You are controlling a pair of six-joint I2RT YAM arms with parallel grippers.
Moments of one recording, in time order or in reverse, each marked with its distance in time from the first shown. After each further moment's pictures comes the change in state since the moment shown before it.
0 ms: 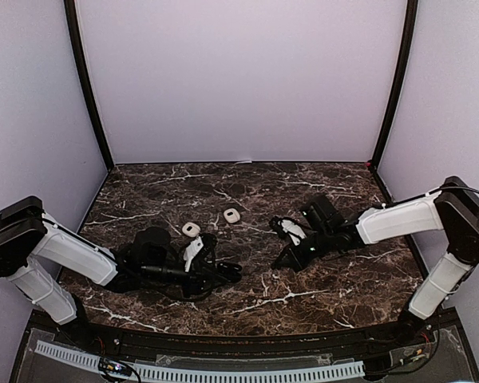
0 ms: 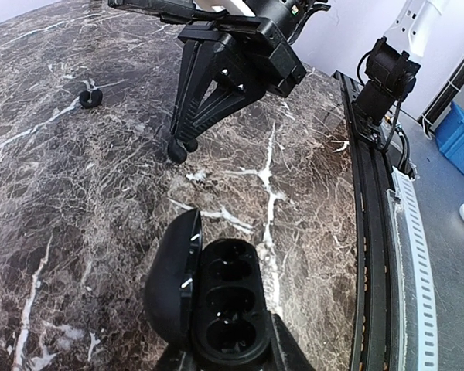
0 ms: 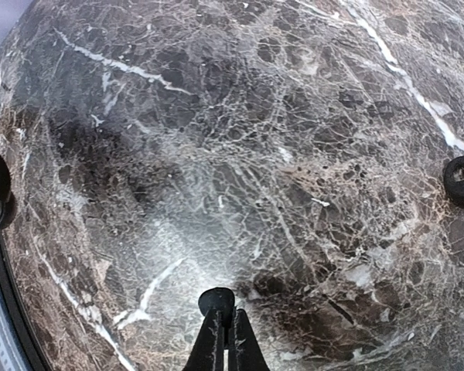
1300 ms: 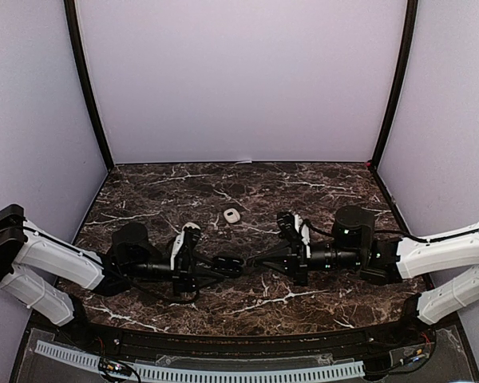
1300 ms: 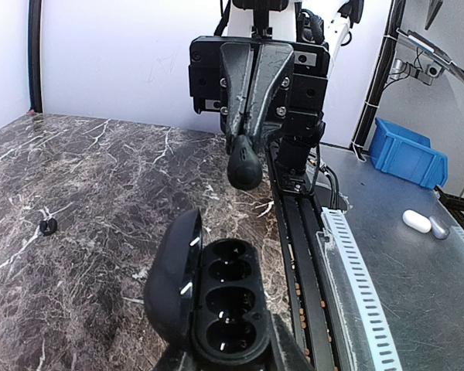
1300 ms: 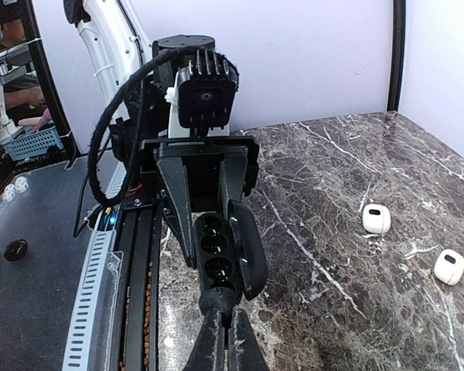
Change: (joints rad) left arm 0.000 -0.137 -0.072 0.235 0.181 0.061; right arm 0.283 -0.405 -0.263 0.596 -0.072 -0.054
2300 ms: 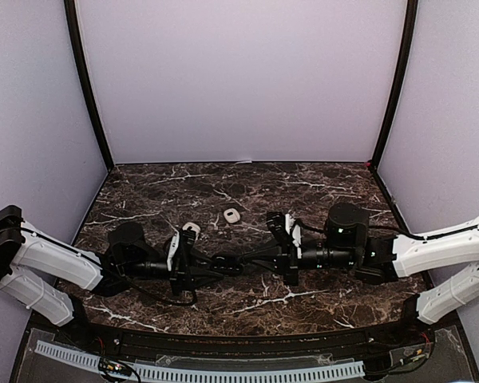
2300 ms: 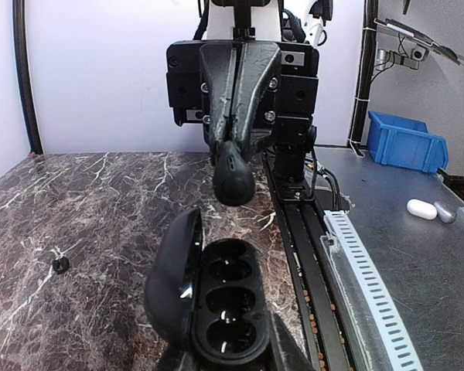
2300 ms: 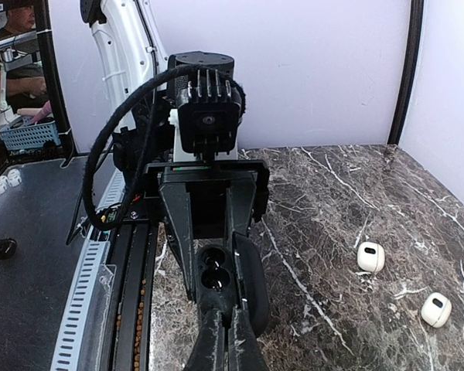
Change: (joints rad) left arm -0.004 -0.018 -0.006 0.050 0.019 0.109; right arm 0.066 0.032 0.076 -0.002 0.058 -0.084
